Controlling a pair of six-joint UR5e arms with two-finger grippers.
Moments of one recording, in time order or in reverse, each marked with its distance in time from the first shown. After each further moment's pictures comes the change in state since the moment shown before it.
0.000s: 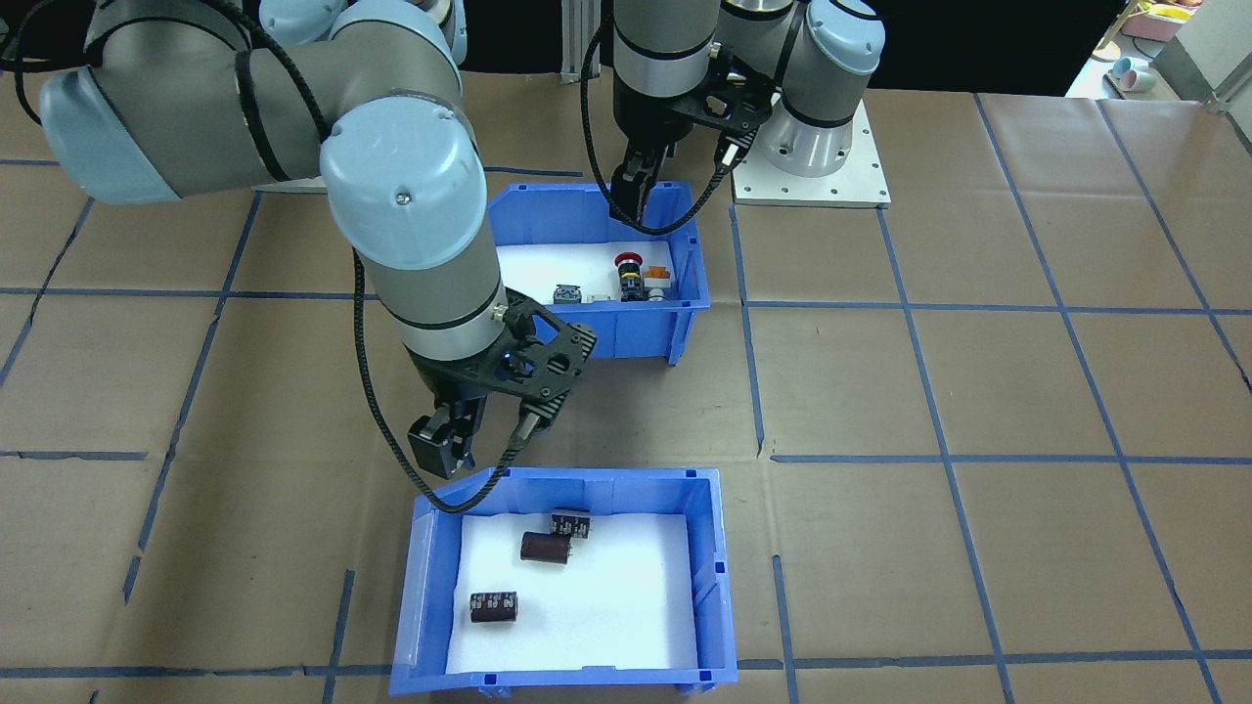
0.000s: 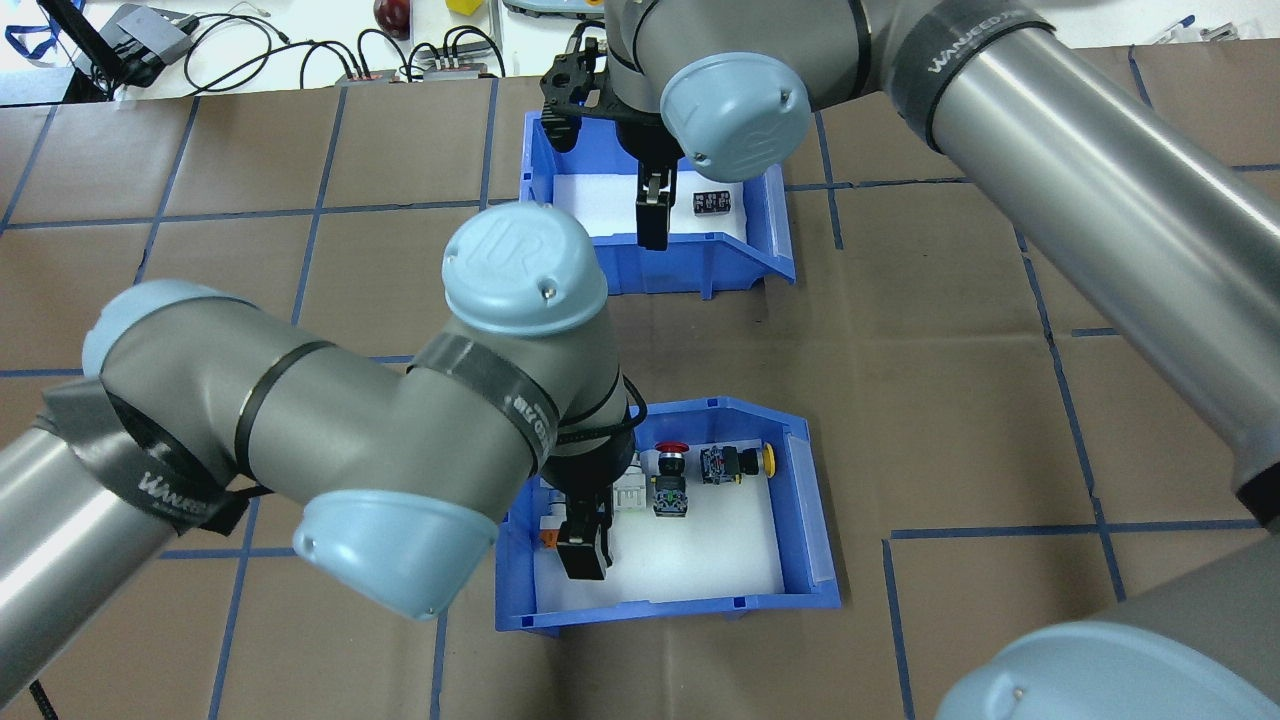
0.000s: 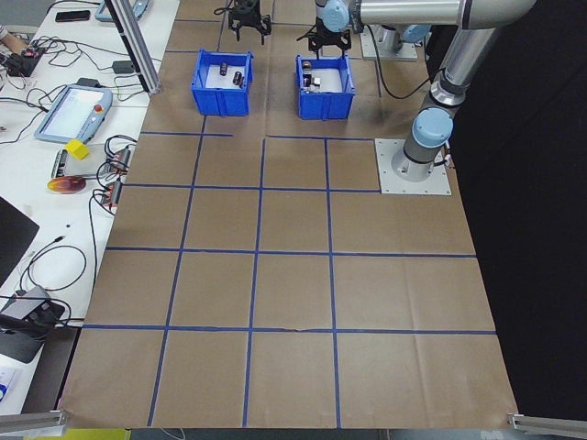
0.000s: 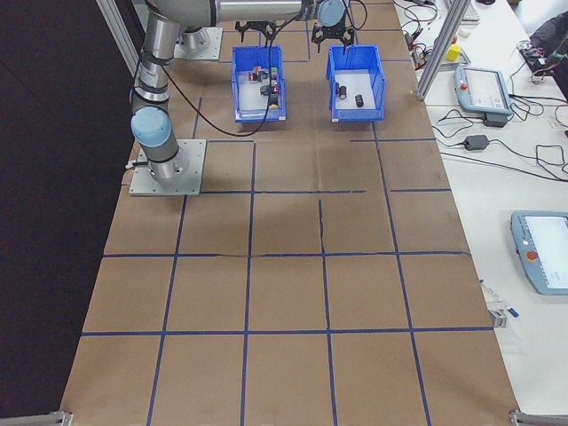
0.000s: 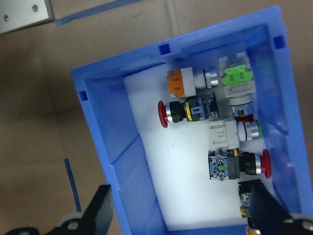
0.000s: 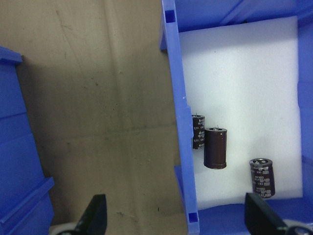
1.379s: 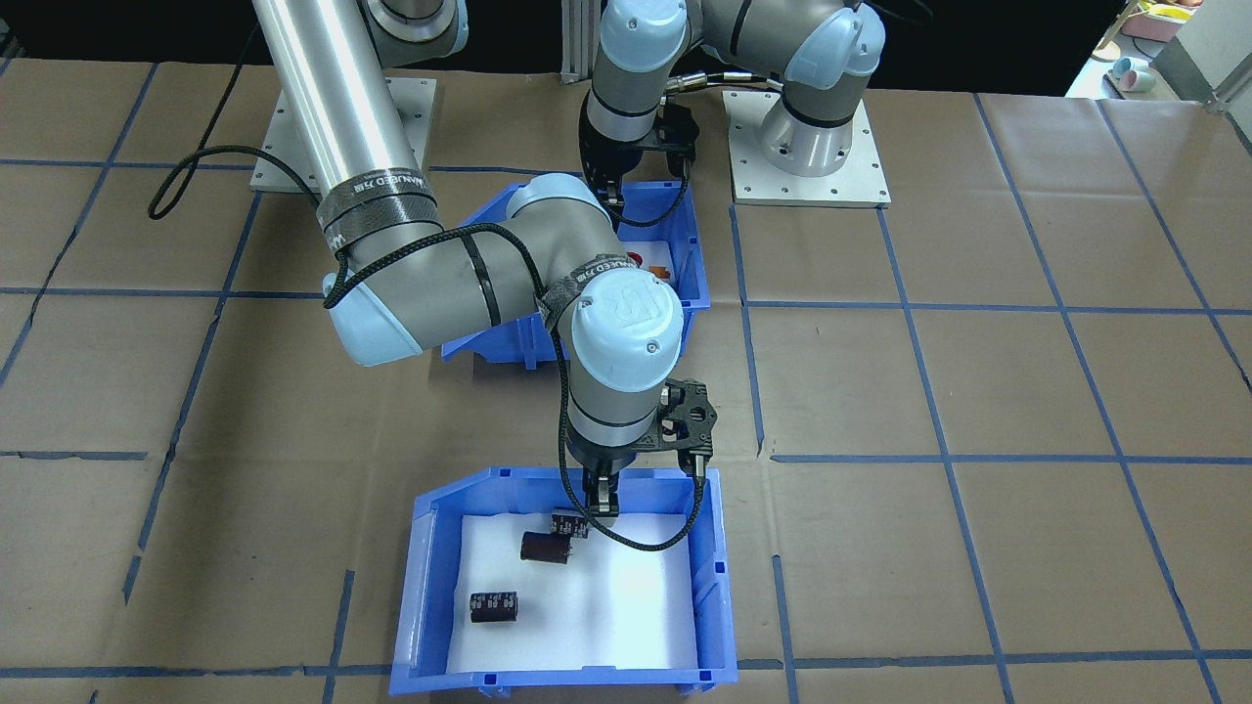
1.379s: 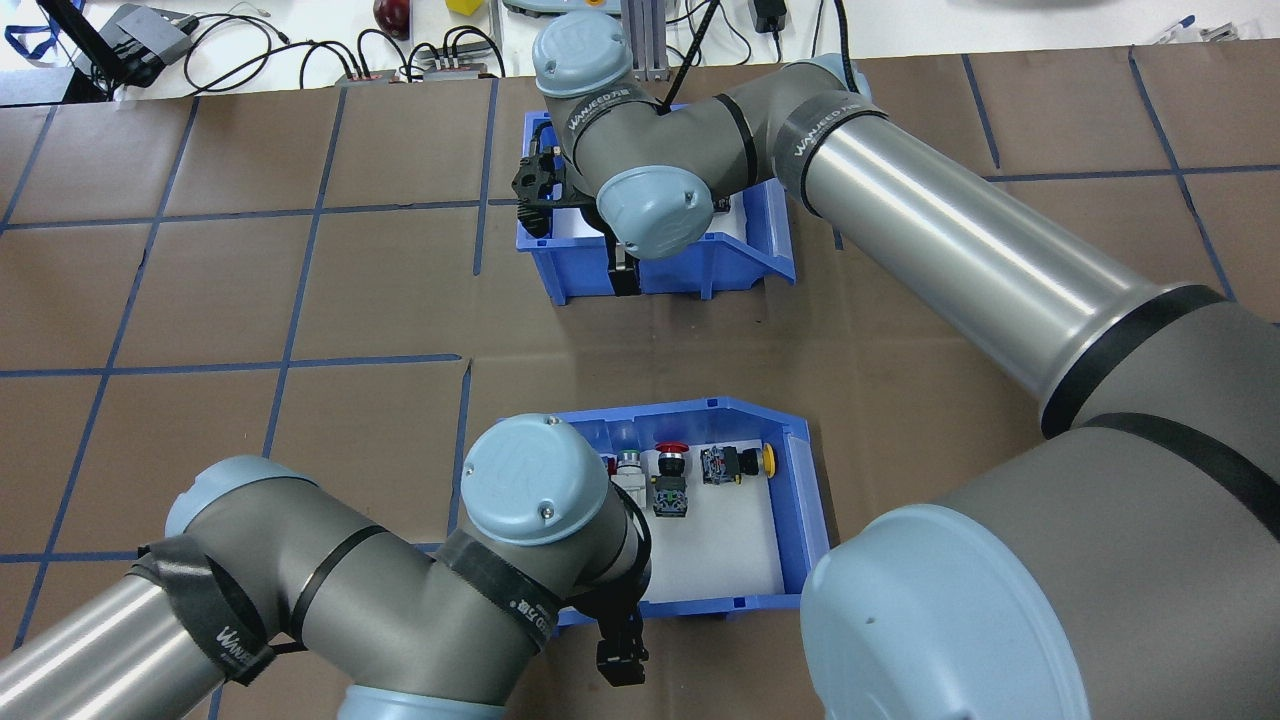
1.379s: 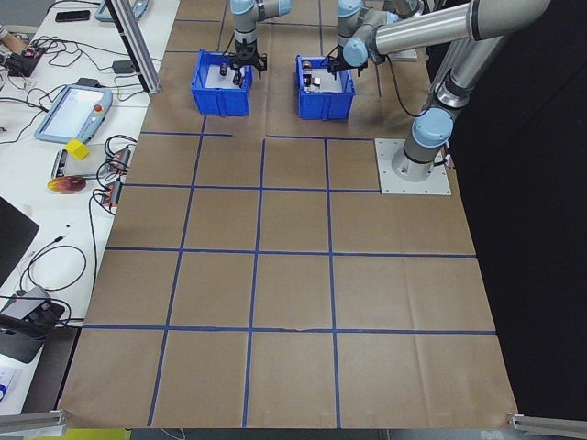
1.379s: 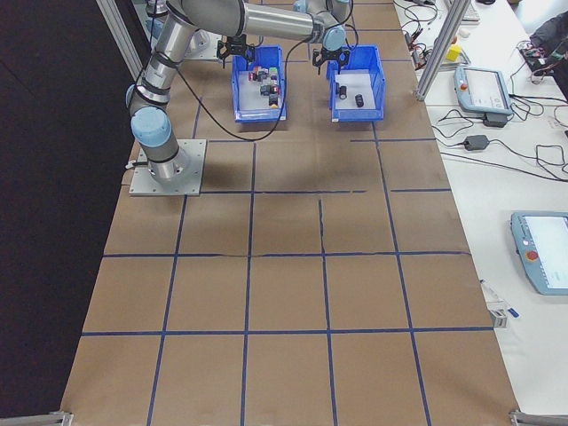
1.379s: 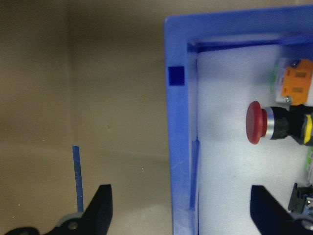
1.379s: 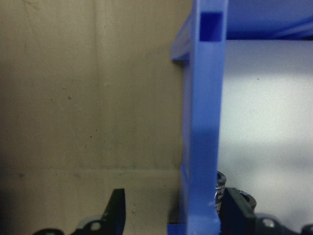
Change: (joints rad) left arm -0.073 0.004 -0.267 0.319 -0.068 -0.196; right arm 0.056 0.169 0.005 -0.137 -0.066 -0.062
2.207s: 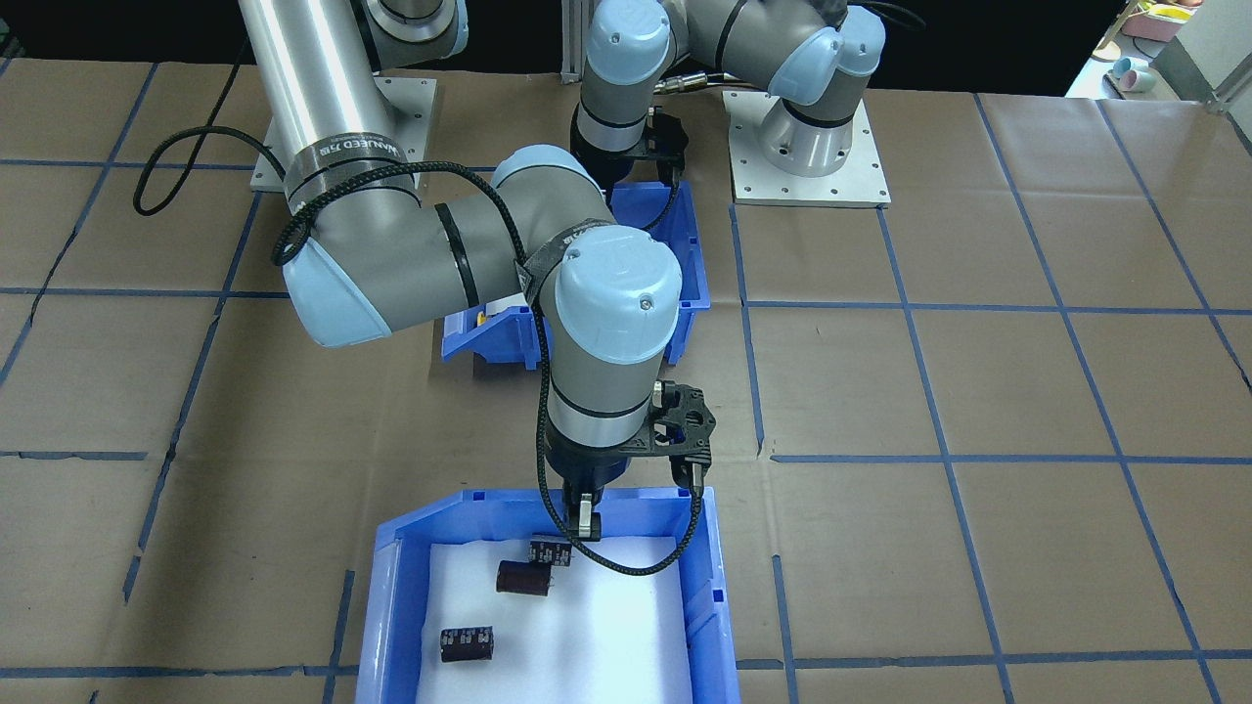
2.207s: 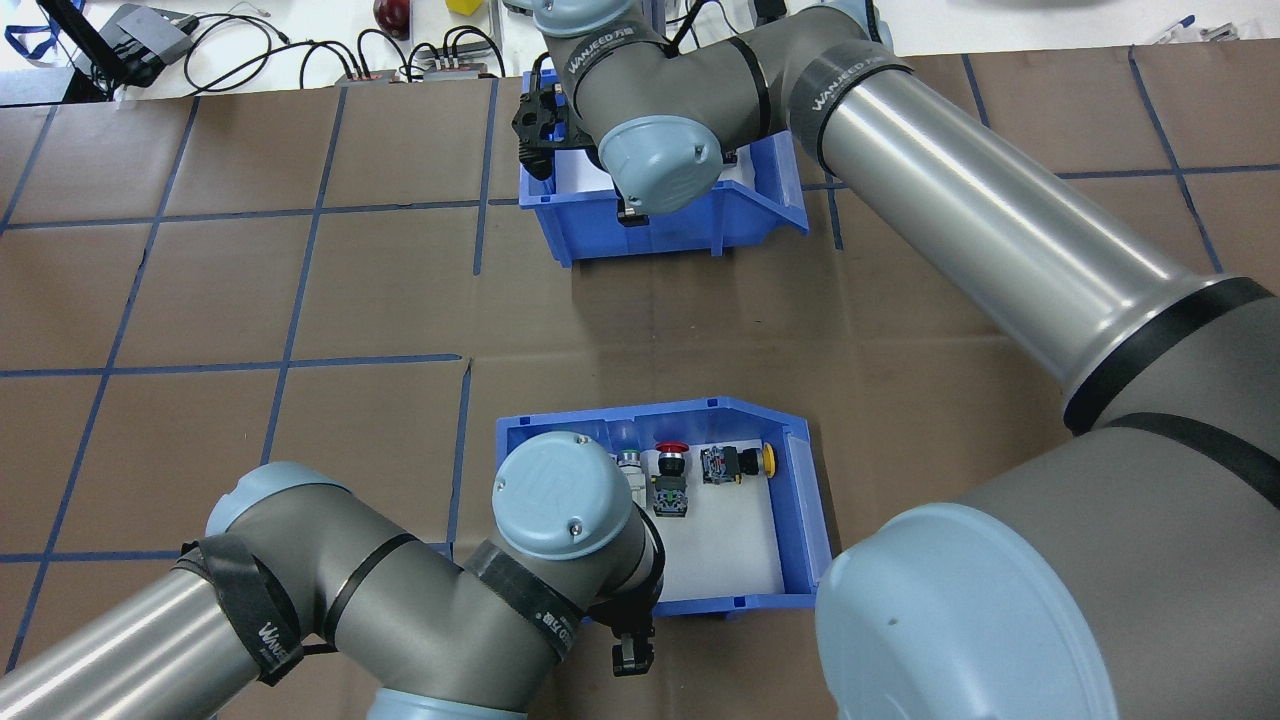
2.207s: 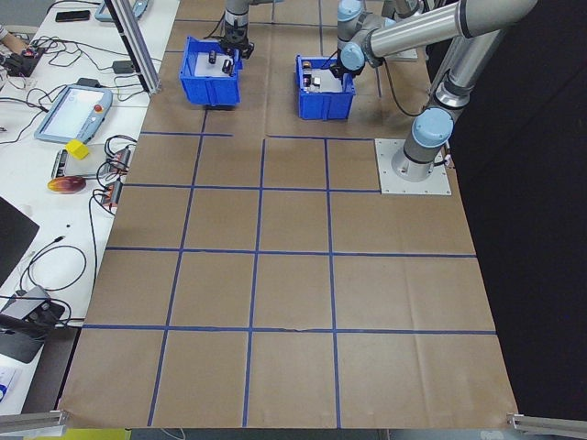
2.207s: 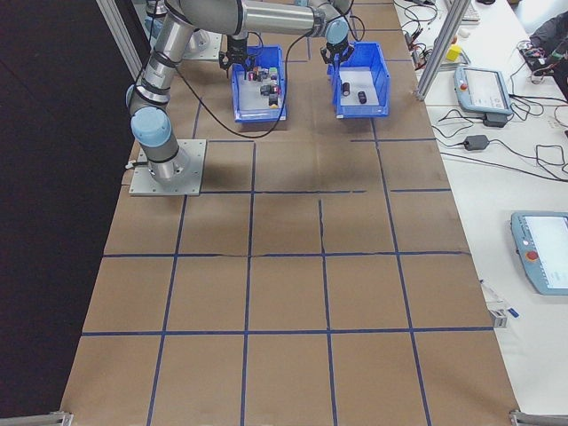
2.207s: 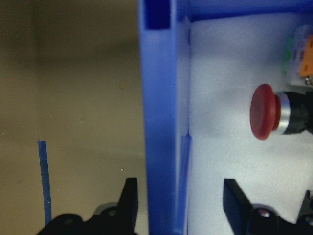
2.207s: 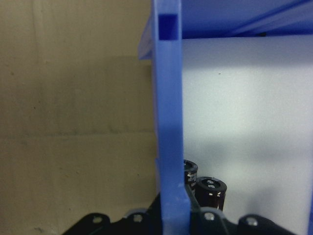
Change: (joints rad) left arm -0.023 -0.021 -0.011 0.038 0.017 -0.011; right arm -0.024 -0.019 -0.095 -0.011 -0.091 -0.020
